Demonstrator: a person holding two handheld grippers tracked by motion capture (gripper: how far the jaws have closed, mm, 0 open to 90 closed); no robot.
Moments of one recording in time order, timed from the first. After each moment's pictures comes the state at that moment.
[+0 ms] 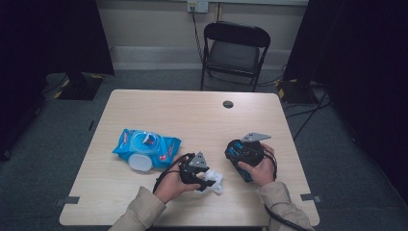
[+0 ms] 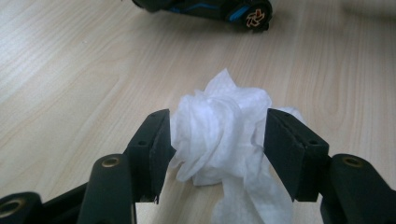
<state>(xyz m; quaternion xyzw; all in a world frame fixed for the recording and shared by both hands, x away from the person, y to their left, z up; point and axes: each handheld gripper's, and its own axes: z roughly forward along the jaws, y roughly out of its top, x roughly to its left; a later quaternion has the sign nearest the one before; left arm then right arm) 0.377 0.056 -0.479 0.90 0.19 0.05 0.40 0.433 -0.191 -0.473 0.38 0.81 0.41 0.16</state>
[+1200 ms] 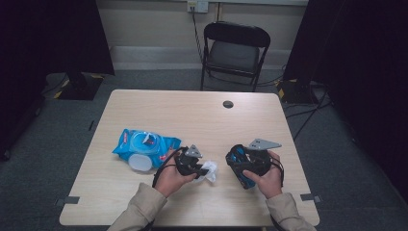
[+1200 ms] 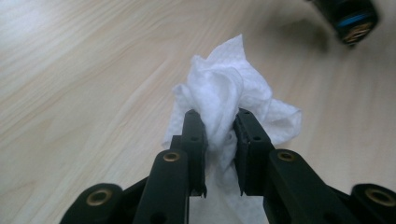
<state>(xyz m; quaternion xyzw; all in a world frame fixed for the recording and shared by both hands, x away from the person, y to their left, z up) 0.397 0.071 -0.481 0.88 0.28 0.04 0.38 0.394 -0.198 -0.452 0.35 0.80 0.46 0.15</state>
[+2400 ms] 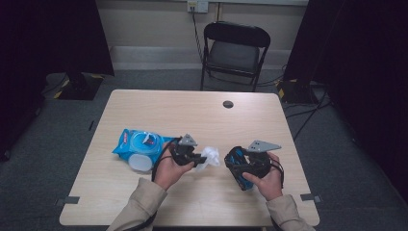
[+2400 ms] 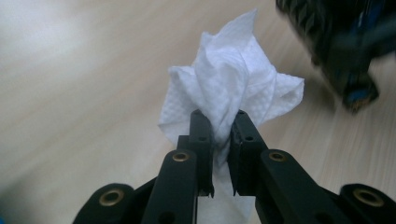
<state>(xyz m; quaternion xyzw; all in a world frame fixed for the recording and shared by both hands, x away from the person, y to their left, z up) 0.416 0.078 -0.443 0.84 0.32 0.05 0.44 0.387 -0.195 -0.449 0.34 0.80 0.47 0.14</state>
